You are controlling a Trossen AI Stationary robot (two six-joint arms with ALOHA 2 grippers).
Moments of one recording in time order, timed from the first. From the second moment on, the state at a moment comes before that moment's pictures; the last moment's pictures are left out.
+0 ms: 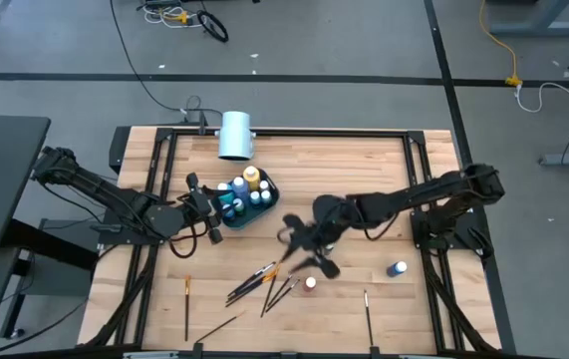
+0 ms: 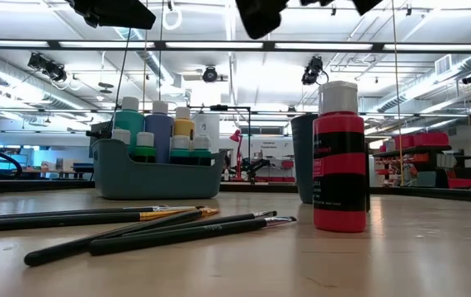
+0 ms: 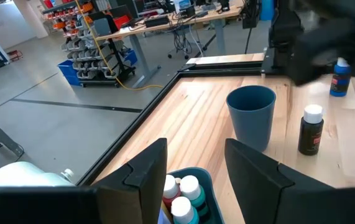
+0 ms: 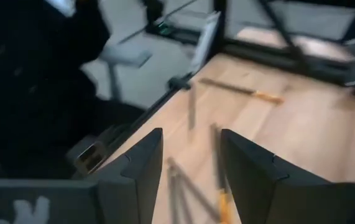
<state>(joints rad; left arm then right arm) -0.44 0.92 0.68 -0.11 -0.94 -0.07 0.17 1.62 1.11 0.09 -0.48 -0.12</state>
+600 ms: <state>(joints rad) -0.44 0.92 0.68 -0.11 -0.94 -0.07 0.30 1.62 0.95 0.02 -0.32 -0.35</state>
